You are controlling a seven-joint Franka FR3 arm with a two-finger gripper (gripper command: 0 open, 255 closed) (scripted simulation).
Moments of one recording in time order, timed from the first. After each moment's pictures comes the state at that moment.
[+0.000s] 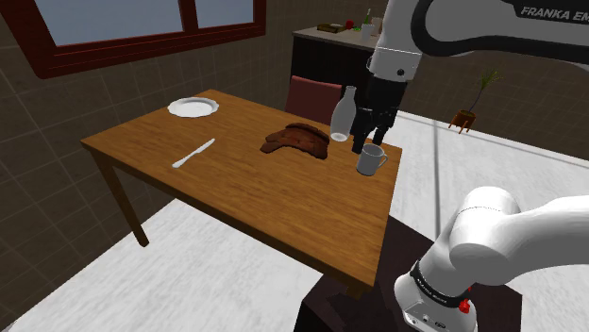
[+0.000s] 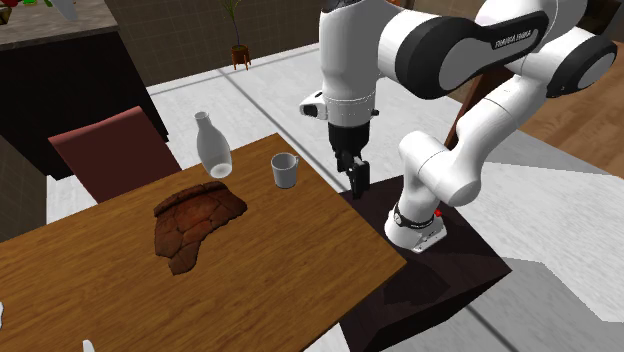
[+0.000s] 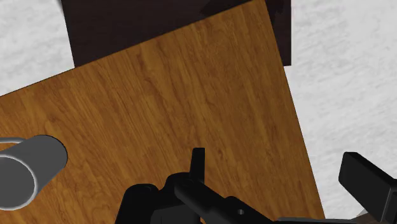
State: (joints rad) arm 0.02 -0.80 -0.01 -2.42 0.12 1.56 0.12
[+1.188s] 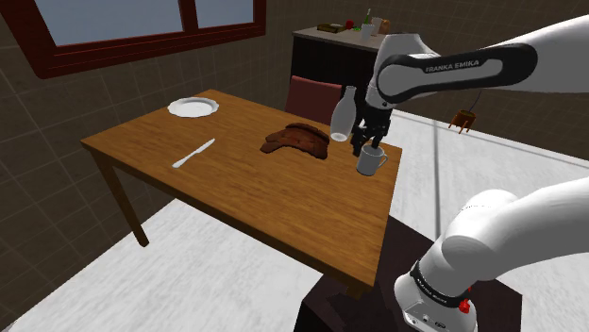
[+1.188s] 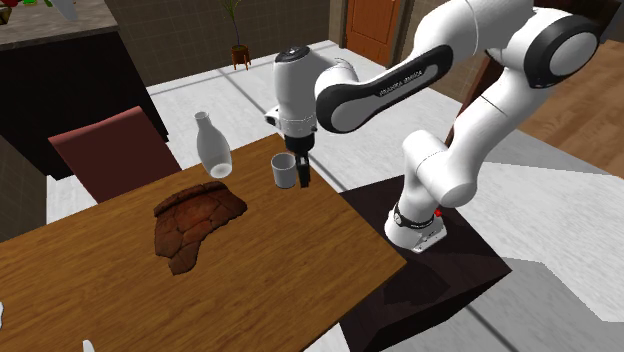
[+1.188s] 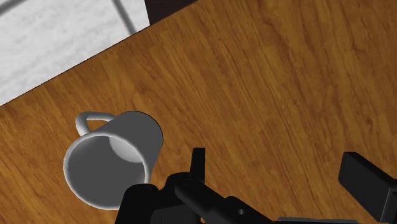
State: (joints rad) arm -0.14 -0.56 -0.20 -2.55 -0.12 1.96 -0.06
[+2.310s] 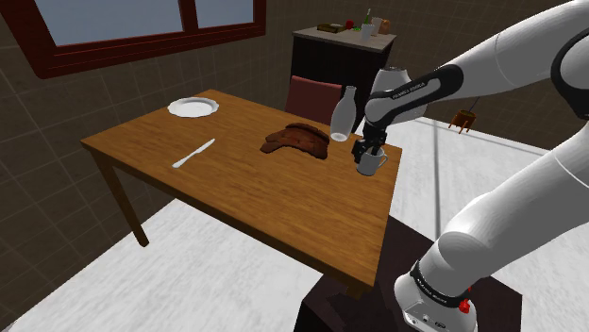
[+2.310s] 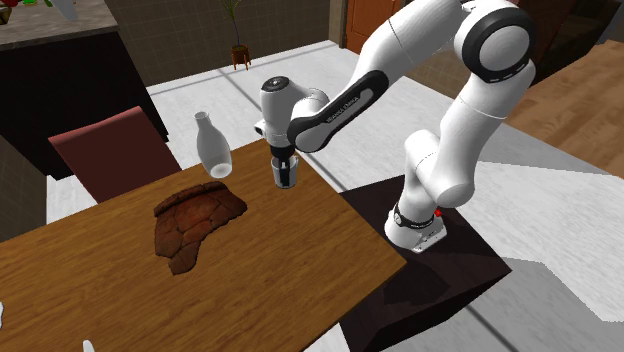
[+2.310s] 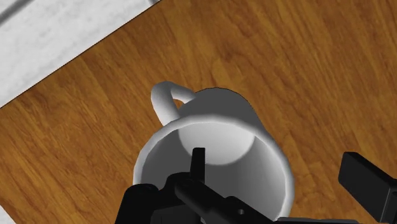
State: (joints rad) arm -0.22 -0.23 -0.34 -2.53 -0.19 2.33 -0.15
